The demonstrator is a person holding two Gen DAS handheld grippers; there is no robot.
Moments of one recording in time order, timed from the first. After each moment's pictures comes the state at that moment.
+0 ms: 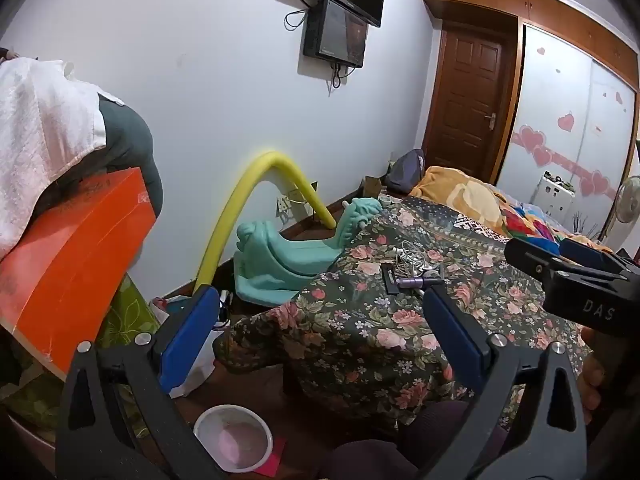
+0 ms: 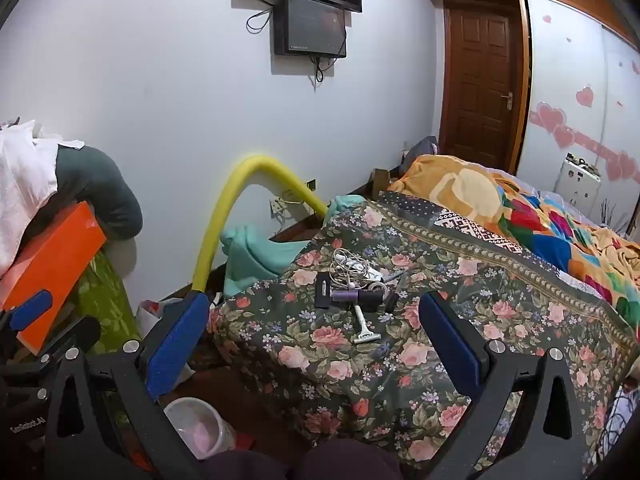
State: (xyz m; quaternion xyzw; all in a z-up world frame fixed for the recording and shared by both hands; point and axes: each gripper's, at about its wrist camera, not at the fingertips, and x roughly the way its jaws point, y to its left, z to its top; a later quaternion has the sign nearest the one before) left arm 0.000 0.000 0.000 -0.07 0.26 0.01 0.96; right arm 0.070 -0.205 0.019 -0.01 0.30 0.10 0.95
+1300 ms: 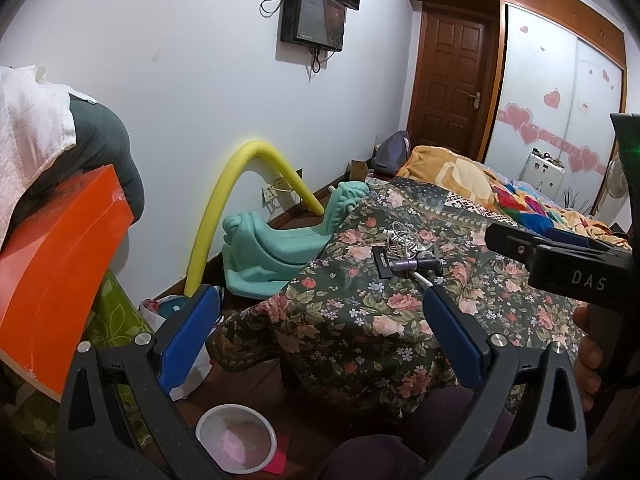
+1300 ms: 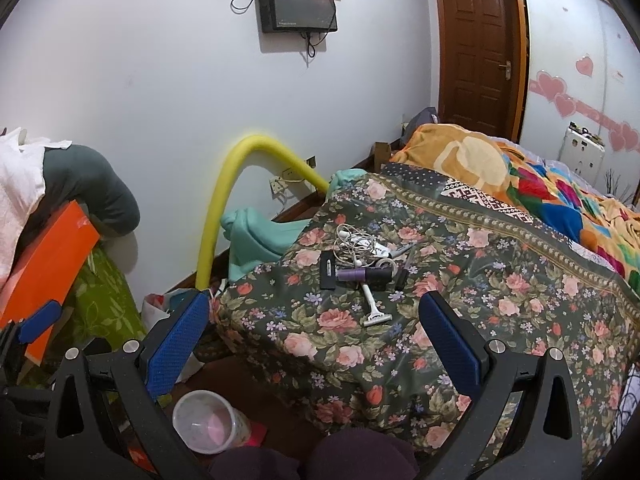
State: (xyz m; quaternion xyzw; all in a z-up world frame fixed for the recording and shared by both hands) left arm 0.009 -0.007 -0.019 -0.04 0.28 -0.01 0.96; right arm 0.088 -0.205 0.001 0.02 0.34 0.10 0.93
